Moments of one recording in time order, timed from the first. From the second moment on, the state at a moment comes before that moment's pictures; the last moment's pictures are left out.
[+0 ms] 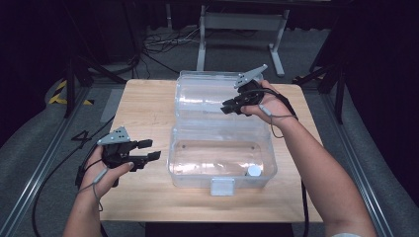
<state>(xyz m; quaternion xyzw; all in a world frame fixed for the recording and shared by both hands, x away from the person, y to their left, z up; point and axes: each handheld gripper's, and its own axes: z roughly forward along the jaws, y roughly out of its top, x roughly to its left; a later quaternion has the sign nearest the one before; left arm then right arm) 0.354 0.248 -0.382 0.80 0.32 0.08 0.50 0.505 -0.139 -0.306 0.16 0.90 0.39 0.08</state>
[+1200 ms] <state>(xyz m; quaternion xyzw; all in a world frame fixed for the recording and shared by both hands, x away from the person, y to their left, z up) 0.343 0.173 -0.384 0.83 0.22 -0.01 0.51 0.504 -0.143 -0.311 0.18 0.89 0.41 0.07</state>
